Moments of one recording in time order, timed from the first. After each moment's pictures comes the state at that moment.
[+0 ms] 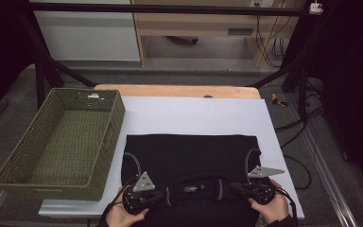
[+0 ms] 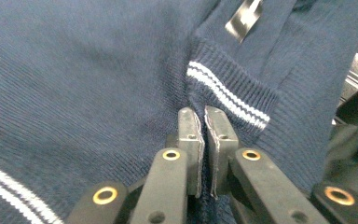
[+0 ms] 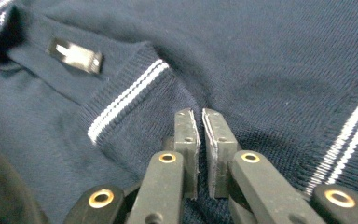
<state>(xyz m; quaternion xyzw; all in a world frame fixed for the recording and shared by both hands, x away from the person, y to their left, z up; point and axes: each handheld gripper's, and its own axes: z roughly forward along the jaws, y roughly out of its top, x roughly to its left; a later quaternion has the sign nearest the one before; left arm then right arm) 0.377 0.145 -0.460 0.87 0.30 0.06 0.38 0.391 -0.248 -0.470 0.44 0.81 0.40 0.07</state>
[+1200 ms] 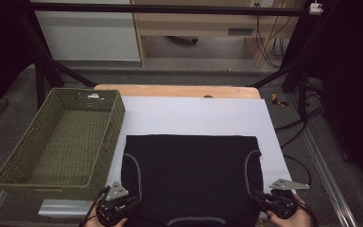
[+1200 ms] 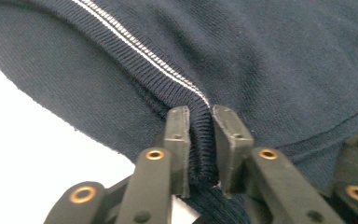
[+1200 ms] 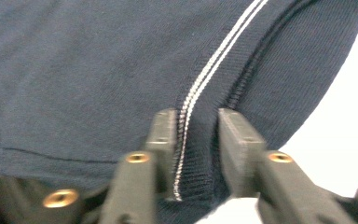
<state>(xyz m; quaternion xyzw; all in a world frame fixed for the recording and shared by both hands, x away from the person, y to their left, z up) 0.347 0.200 -0.466 0.84 0.42 0.09 0.35 0.353 -0.294 -0.474 0.51 0.78 0.37 0.09</state>
